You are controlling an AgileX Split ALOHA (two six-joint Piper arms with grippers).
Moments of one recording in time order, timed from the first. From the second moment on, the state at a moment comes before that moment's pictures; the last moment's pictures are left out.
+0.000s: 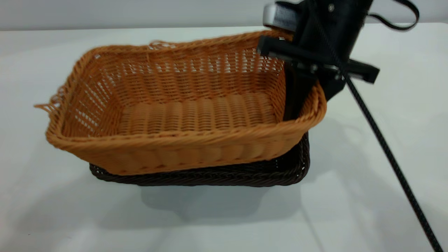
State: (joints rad) left arm -0.50 1.43 -1.47 -0.24 0.61 1.29; right arm 0.40 2.15 -1.35 0.56 1.09 -0.03
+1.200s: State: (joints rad) left arm -0.50 1.43 -1.47 -0.24 0.65 1.29; right arm 0.40 2.19 -1.29 0.57 0.90 0.00
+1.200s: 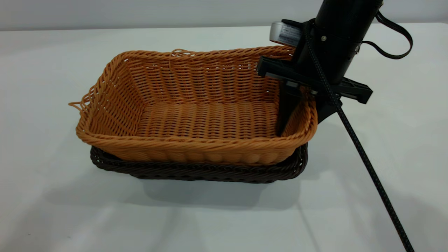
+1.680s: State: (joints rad) left arm -0.50 1.34 -1.47 -0.24 0.71 1.21; right arm 0.40 2.19 -1.47 0.37 1.18 -0.04
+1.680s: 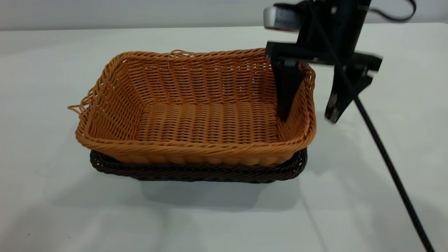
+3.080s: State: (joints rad) left arm -0.50 0.70 -0.93 -0.14 1.17 0.14; right arm 0.41 0.20 -0.65 0.02 1.13 0.09
